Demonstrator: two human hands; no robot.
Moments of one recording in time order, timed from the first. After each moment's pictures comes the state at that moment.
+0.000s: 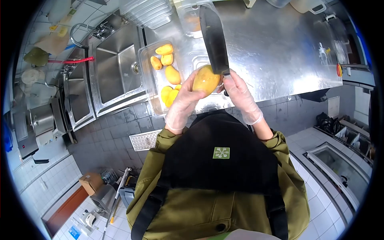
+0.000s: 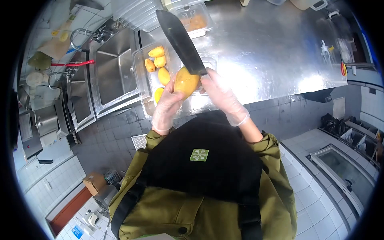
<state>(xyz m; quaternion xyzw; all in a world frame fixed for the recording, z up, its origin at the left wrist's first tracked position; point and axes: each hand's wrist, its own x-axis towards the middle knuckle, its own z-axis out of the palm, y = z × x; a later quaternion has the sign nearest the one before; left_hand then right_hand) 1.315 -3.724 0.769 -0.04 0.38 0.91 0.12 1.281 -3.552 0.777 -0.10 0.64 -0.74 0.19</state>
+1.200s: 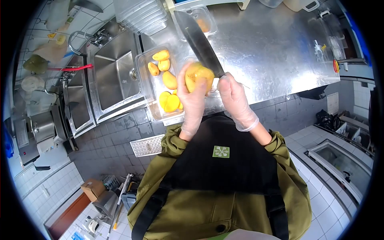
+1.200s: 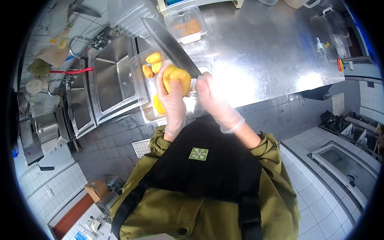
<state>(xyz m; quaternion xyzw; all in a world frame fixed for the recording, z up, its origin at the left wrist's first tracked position) 1.307 -3.675 0.808 -0.17 0.53 0.82 -0.15 1.291 -3.561 0.793 -0.12 0.79 -0.60 0.01</state>
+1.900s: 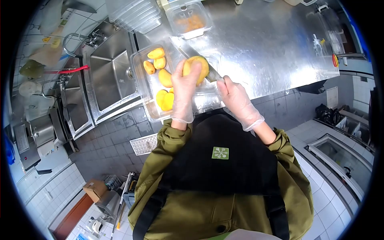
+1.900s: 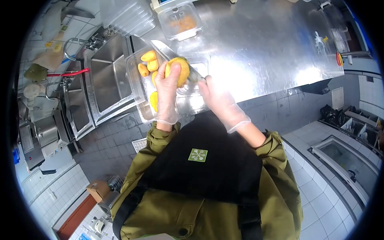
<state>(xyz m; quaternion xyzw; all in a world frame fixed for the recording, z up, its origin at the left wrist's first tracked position) 1.277 -3.693 0.770 -0.24 0.61 0.75 -0.09 1.292 -3.540 0.777 -0.15 0.91 -0.39 0.03</state>
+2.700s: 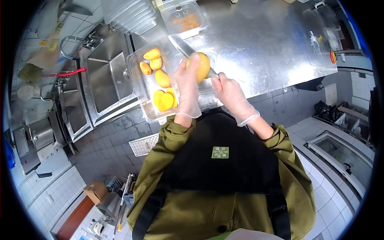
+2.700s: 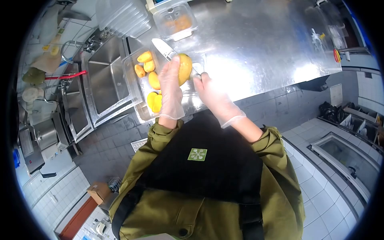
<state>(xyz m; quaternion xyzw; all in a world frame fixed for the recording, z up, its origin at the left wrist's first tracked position) 1.260 -3.674 0.764 -0.30 0.52 0.80 -0.06 1.284 -3.544 0.778 -0.11 0.92 -0.36 0.09</state>
